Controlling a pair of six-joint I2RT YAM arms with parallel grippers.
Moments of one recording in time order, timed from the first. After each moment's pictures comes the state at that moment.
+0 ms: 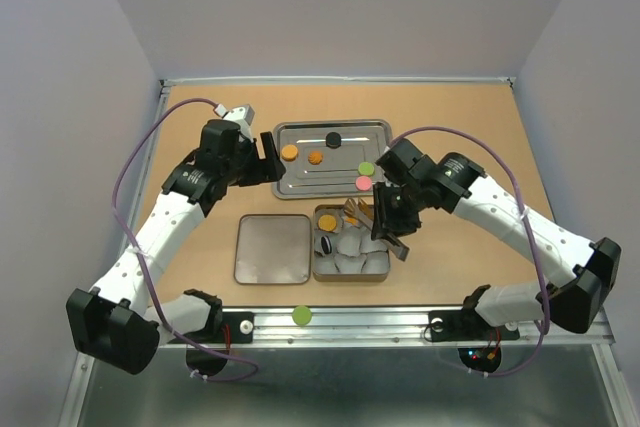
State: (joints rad) left arm -0.37 1.14 1.05 -0.58 0.09 -0.44; right arm 0.80 1.31 1.32 -1.18 -0.14 0.74
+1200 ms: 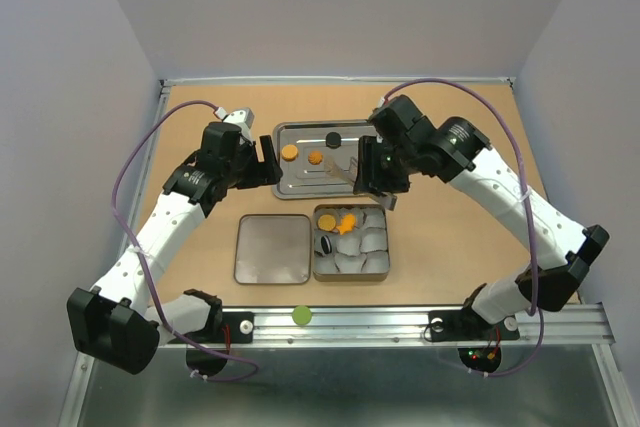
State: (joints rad) left arm -0.37 1.13 1.04 -0.60 0.05 -0.42; right arm 0.80 1.47 1.72 -1.22 0.04 0.73
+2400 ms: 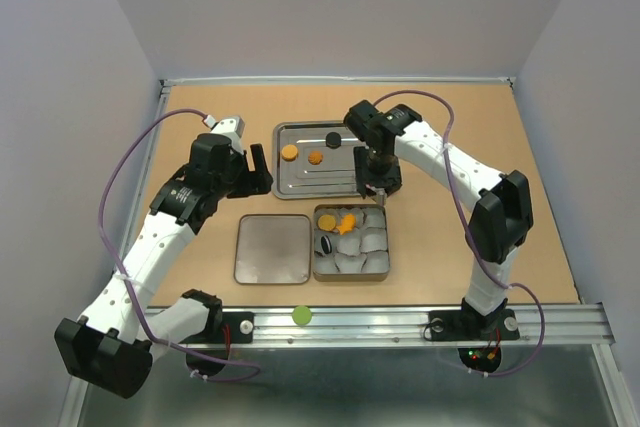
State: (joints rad) left arm -0.37 1.00 0.99 -0.65 -0.01 -0.39; right arm 0.65 1.86 1.75 -1.29 0.15 0.61
